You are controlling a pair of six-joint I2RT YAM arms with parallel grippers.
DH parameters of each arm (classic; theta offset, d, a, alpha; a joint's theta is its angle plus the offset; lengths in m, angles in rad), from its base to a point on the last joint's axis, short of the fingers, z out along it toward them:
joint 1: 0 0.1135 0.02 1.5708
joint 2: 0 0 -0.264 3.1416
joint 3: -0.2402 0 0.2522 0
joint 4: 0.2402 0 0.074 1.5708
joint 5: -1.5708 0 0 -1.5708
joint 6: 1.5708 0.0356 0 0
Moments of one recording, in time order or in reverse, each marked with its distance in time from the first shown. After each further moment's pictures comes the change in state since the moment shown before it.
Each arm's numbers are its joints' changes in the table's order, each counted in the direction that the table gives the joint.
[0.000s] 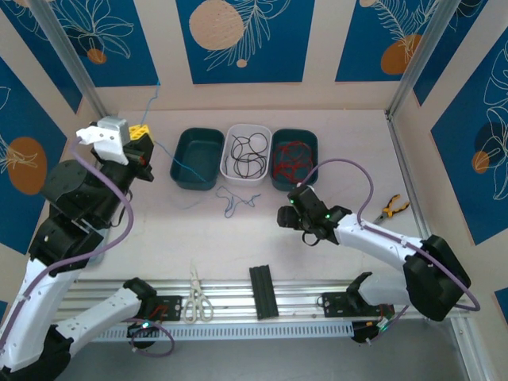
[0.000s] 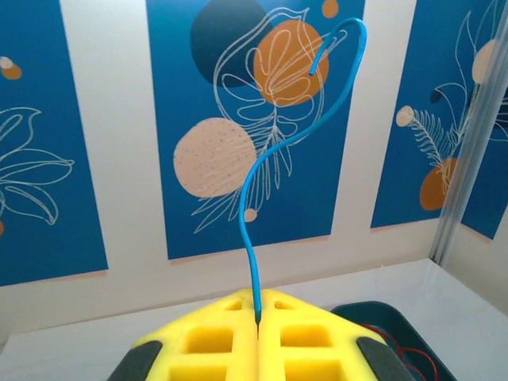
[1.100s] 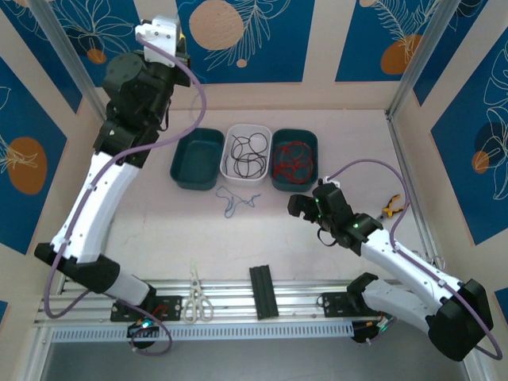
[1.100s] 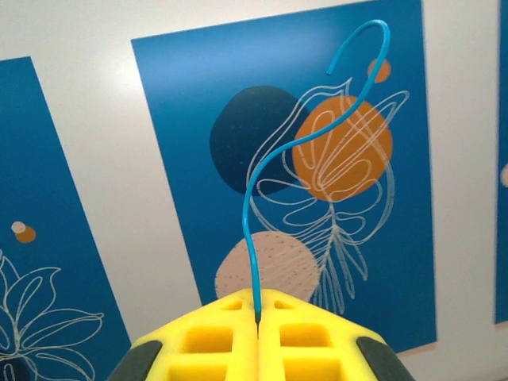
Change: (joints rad) left arm 0.095 -0.692 -0.615 -0.241 0.035 0.267; right arm -0.100 0.292 0.030 0.067 -0.072 0.031
